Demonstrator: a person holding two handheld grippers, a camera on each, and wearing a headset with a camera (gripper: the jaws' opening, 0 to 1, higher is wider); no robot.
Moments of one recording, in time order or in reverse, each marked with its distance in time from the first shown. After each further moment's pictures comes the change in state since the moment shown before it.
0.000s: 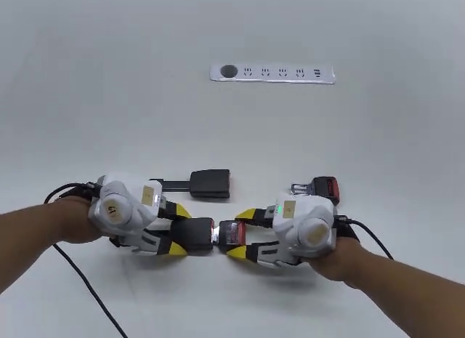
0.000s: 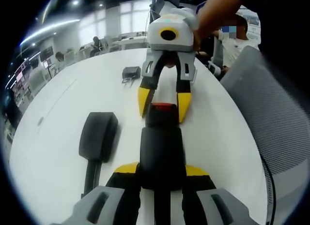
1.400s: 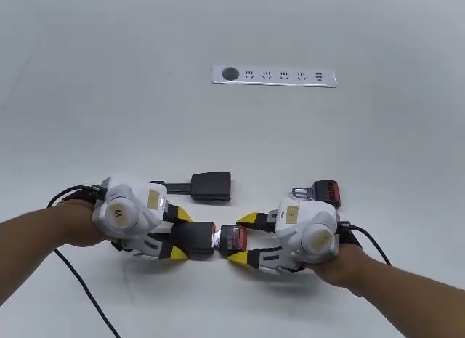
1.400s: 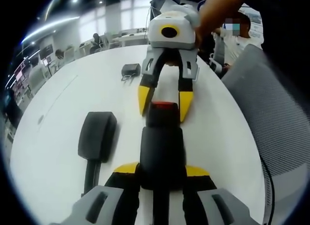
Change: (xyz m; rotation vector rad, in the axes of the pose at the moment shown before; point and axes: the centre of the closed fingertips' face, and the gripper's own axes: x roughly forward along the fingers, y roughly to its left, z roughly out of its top) left arm 0.002 -0.004 0.002 -0.009 0.047 0.013; right arm -0.001 0.005 0.002 0.012 0.004 -0.006
